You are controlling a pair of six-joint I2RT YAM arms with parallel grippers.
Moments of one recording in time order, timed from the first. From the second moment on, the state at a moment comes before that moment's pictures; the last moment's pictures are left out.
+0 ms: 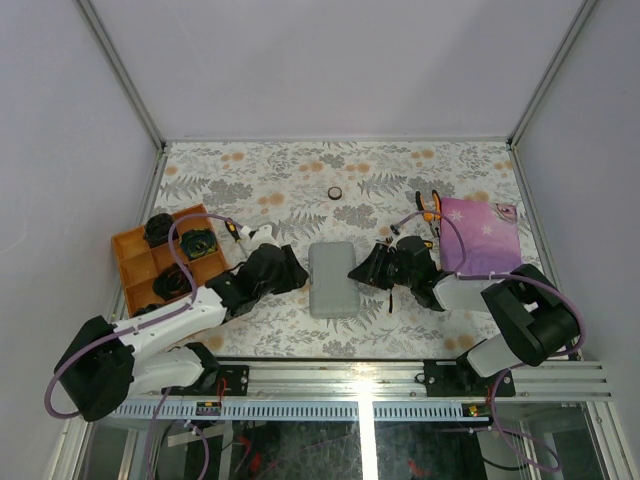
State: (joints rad) left arm -0.75 1.11 0.55 -0.16 -0.23 -0.87; right arm 0.55 1.50 0.43 0.44 -0.30 0.89
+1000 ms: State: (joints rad) left arm -0.72 1.35 0.55 0.05 -0.15 -0.85; right arm 0.55 1.51 0.41 0.48 -0.31 0.89
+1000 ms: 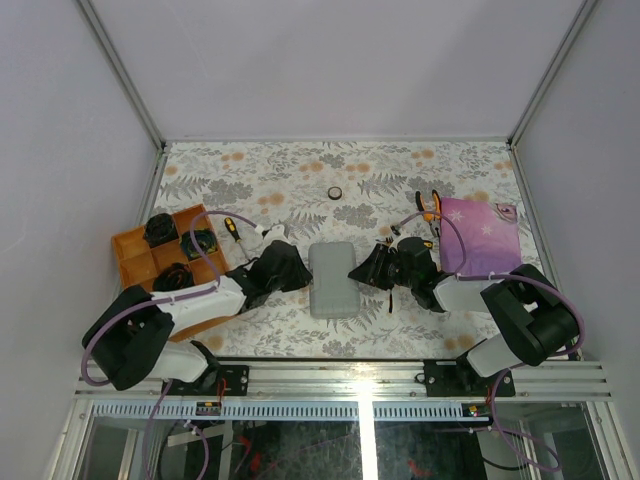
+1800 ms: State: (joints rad) left arm -0.67 1.37 0.50 0.14 -0.10 -0.84; right arm 0.55 1.48 0.42 0.43 -0.30 0.88
